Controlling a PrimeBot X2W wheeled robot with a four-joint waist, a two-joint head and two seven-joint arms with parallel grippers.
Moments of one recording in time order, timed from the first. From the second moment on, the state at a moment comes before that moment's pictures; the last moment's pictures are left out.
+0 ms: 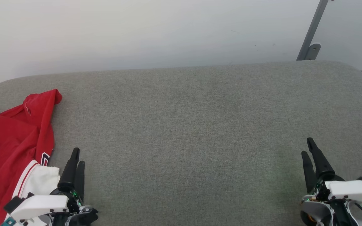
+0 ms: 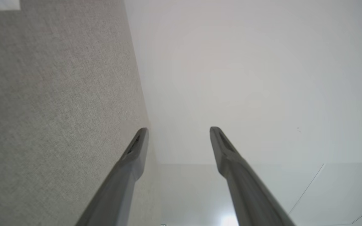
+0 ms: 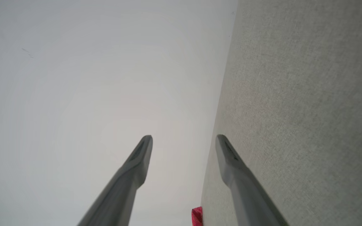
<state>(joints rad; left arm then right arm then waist) -0.08 0.06 0.11 0.29 -1.58 -0.13 0.09 -0.10 -0.05 -0.11 0.30 1.59 0.13 0.09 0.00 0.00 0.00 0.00</state>
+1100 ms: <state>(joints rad) -0.10 0.16 0.03 0.28 -0.88 -0.06 -0.05 -0.23 -0.11 -0.03 0.39 0.84 0.13 -0.06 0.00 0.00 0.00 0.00</state>
